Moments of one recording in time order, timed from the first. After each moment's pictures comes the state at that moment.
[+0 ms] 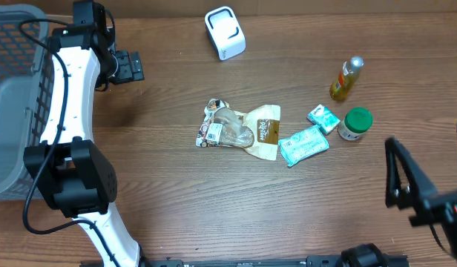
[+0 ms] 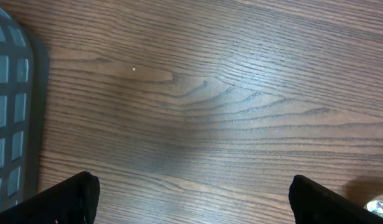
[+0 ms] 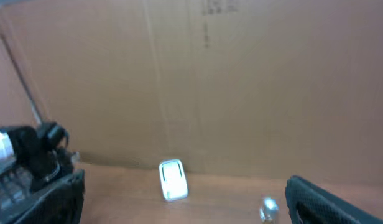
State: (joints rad) left arm 0.10 2.05 1.94 -1.15 -0.03 -0.14; right arm 0.24 0.60 1.49 -0.88 0.01 0.12
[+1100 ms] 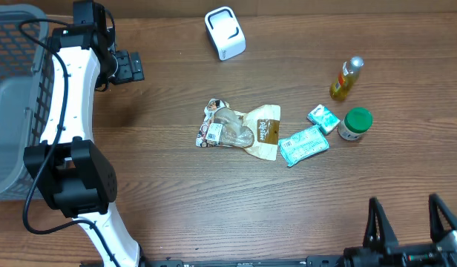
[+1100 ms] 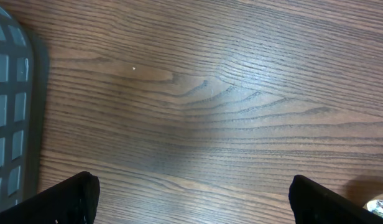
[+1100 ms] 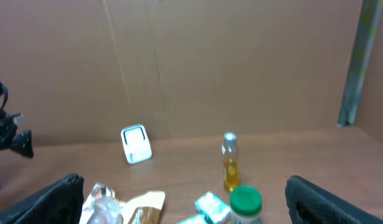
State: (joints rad) left arm 0.10 2.05 1.94 -1.15 -0.03 -0.14; right arm 0.09 0.01 0.89 -0.85 0.02 0.12
